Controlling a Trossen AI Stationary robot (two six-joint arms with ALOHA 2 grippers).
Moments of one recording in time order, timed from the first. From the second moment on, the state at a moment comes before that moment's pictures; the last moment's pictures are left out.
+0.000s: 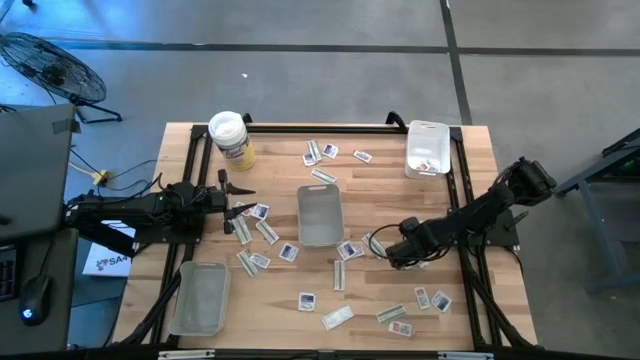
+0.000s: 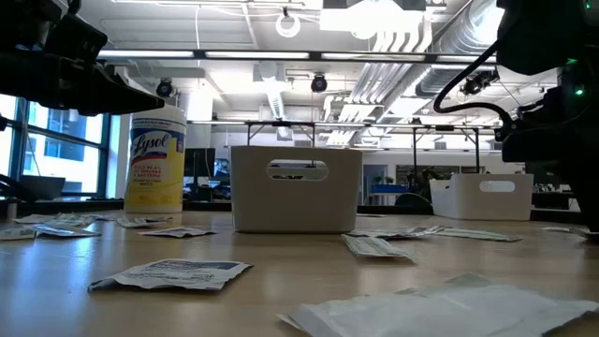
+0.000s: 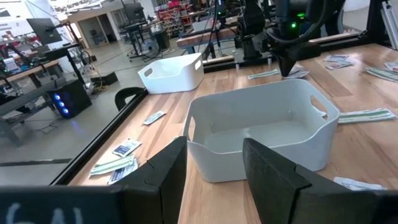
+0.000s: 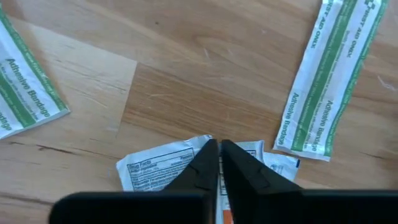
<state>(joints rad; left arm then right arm) 0.03 0.10 0.04 0.00 -0.17 0.23 0.43 1.53 0.70 -0.82 0.06 1.66</state>
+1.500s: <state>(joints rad) 0.03 0.10 0.04 0.00 -0.17 0.23 -0.77 1.35 0.87 -0.69 0.52 0.55</state>
